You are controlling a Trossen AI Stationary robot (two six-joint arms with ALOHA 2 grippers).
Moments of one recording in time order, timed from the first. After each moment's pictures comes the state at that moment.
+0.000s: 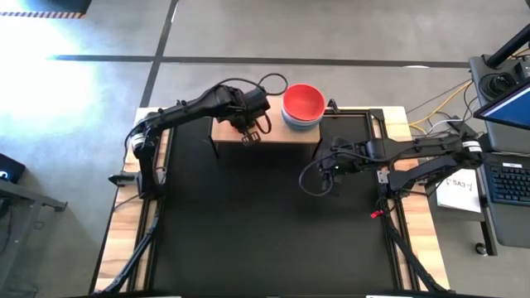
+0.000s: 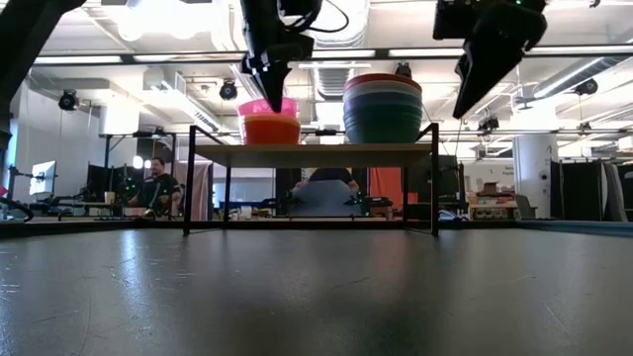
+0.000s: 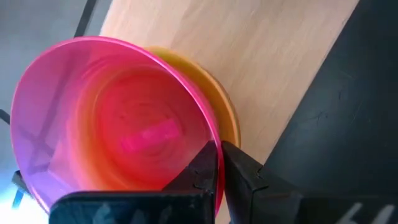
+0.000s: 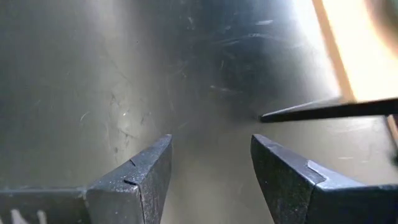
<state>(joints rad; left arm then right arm) 0.35 1.88 1.97 -1.32 -0.30 -0.03 0.02 1.22 1.05 -0.90 0.21 0.18</state>
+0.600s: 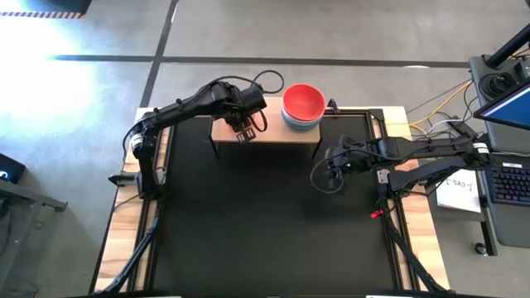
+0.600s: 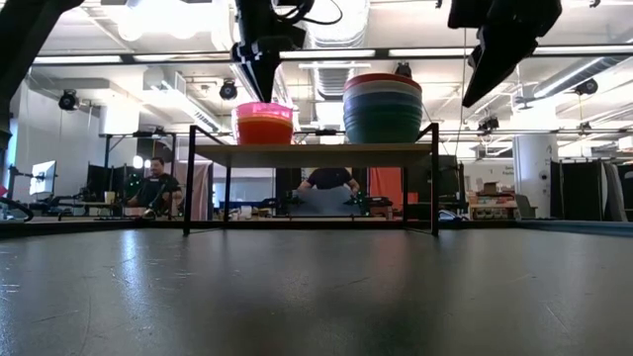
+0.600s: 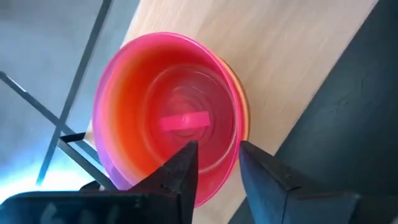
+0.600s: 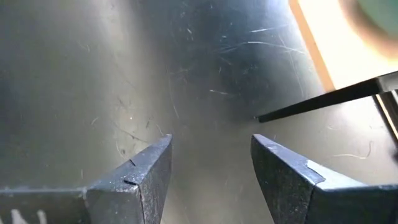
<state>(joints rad) 0.35 1.88 2.05 -1.45 -0.37 -0.06 0.02 1.11 1.01 -0.90 0.20 0.21</state>
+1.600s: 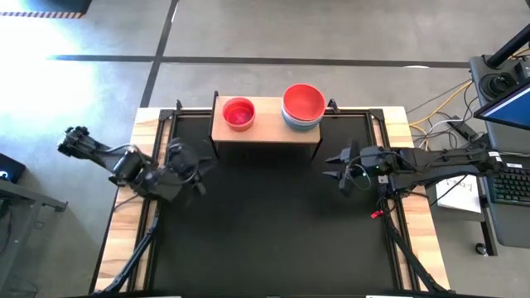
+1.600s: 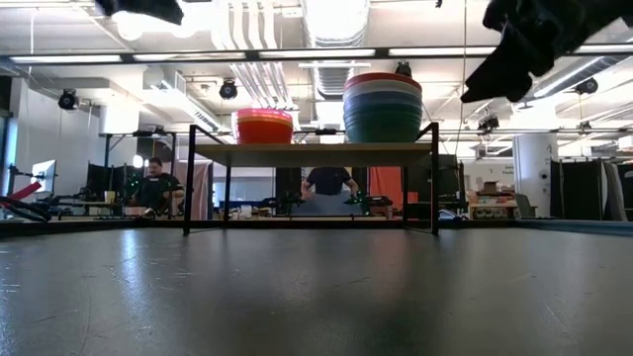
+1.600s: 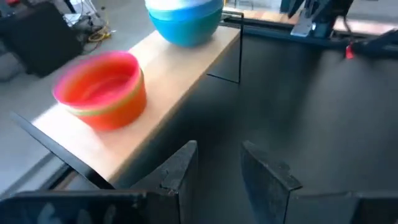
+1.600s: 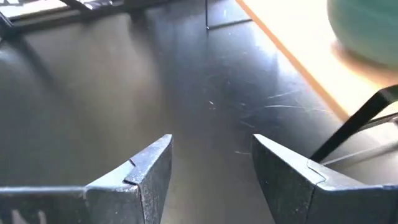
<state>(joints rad) -0.42 0.98 1.07 -0.87 -0.84 -0.55 0.02 0.75 0.61 -0.40 0.18 0.22</state>
